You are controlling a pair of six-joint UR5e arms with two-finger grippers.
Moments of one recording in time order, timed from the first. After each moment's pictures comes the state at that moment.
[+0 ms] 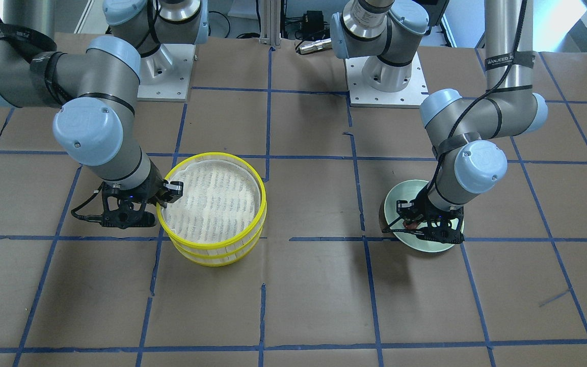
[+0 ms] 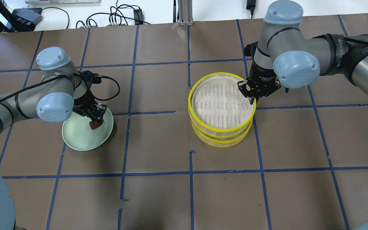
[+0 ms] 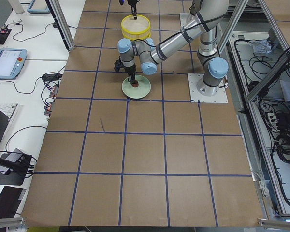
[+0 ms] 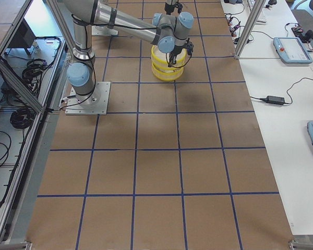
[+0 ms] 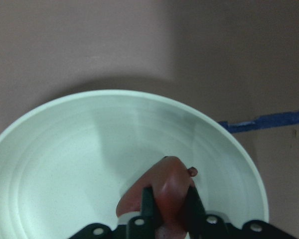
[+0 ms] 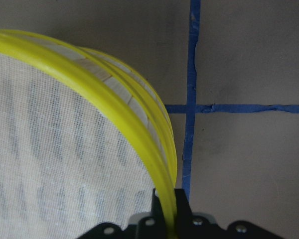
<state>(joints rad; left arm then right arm) -1.38 -1.91 -1.94 -0.98 1.61 0.32 1.60 -1.30 1.74 -1.87 -1.55 0.02</state>
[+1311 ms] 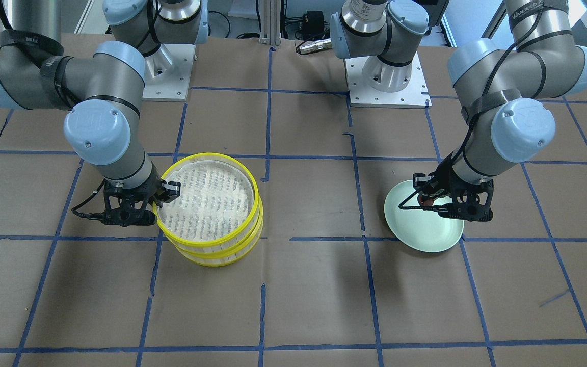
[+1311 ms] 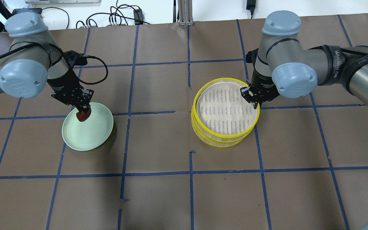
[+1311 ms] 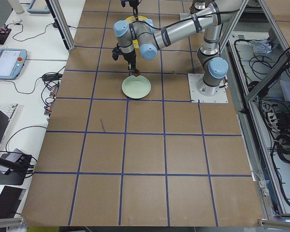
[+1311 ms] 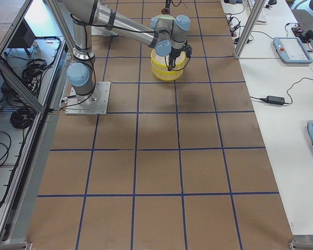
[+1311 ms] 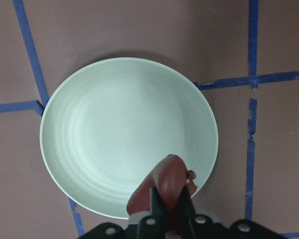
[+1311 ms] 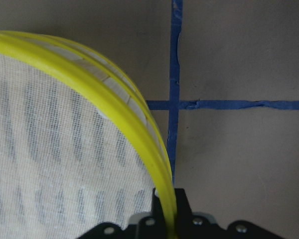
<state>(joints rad) -1.38 -1.78 -1.79 -1.33 1.62 0.29 1.60 -1.30 1.80 -1.93 -1.60 0.01</state>
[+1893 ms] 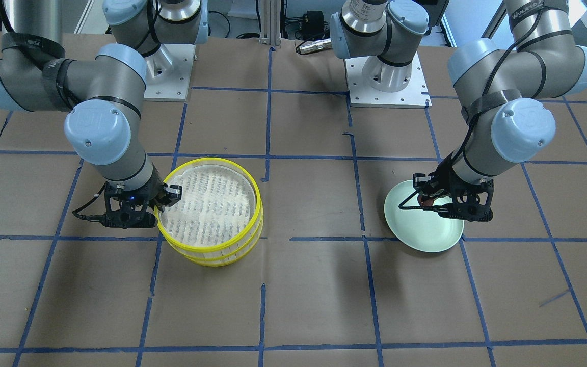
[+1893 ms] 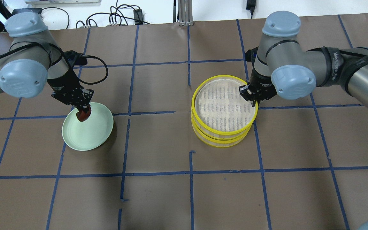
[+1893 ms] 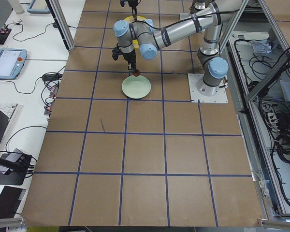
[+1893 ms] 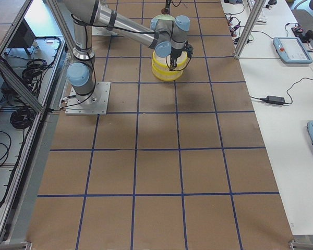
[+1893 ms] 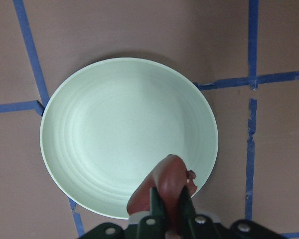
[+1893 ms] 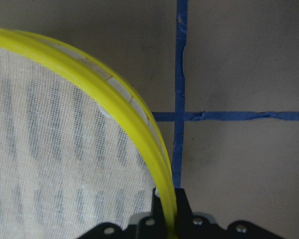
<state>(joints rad) -1.38 -1.78 -1.78 -1.33 1.62 0.29 1.60 -1.30 1.81 -1.97 -1.59 0.02</state>
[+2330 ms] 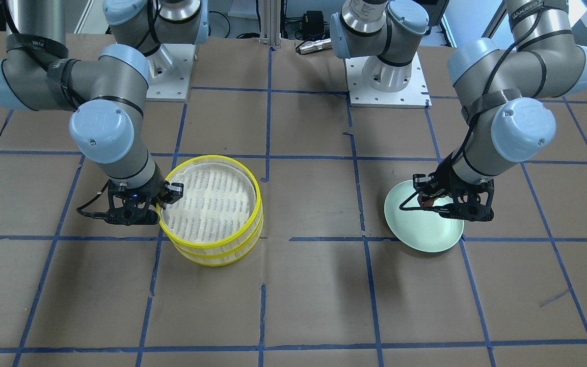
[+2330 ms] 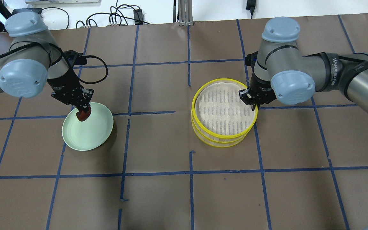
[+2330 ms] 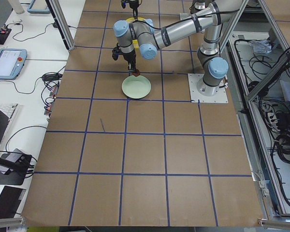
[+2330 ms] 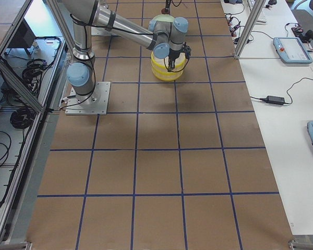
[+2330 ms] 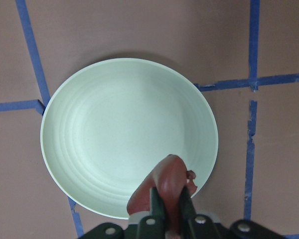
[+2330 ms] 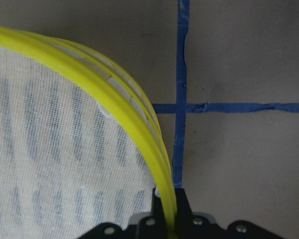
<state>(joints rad) -1.38 -1.78 -1.78 -1.33 1.62 0.27 1.60 -1.31 1.84 -1.98 -1.59 0.02</state>
